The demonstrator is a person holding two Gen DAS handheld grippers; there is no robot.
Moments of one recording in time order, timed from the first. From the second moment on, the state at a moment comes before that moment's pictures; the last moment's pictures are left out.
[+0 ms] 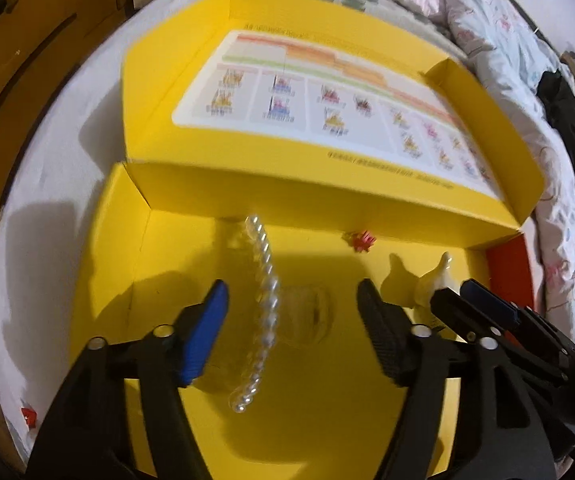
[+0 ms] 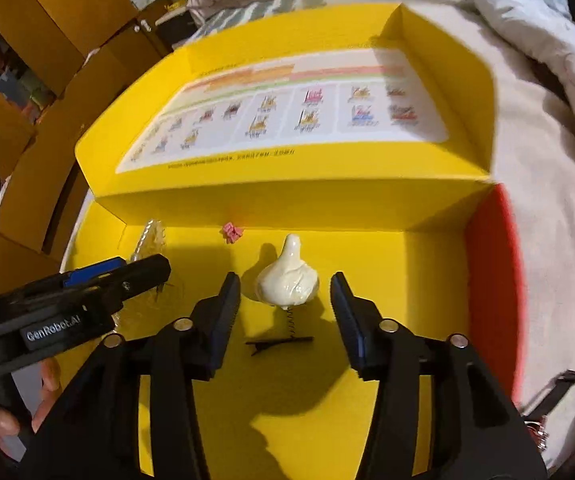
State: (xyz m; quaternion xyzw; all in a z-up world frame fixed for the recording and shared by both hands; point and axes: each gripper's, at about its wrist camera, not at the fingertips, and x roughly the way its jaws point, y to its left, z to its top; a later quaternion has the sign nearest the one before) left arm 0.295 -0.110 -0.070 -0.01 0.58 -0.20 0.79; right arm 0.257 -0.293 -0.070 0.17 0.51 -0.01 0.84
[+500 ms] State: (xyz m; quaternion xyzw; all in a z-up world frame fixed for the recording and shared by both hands) left arm 0.236 -0.090 0.008 0.02 0.52 -0.18 0.84; right arm 0.147 -0.317 0.019 0.17 0.44 -0.03 0.88
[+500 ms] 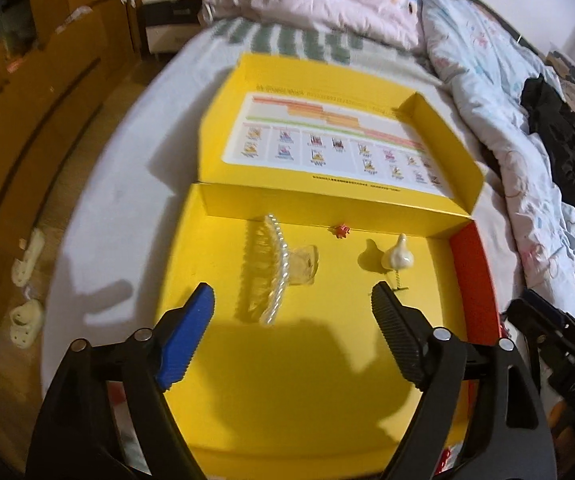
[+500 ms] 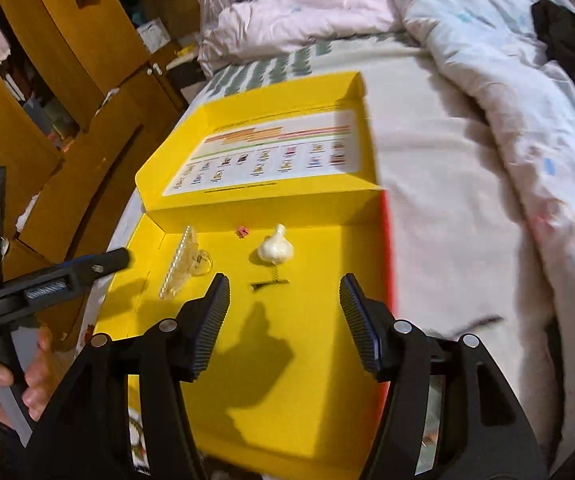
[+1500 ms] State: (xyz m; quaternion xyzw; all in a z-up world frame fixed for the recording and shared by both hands) left arm 0.228 0.115 -0.059 -0.05 0.58 -0.07 0.81; right arm 0.088 -0.400 -0.056 0.21 0.47 -0.11 0.85
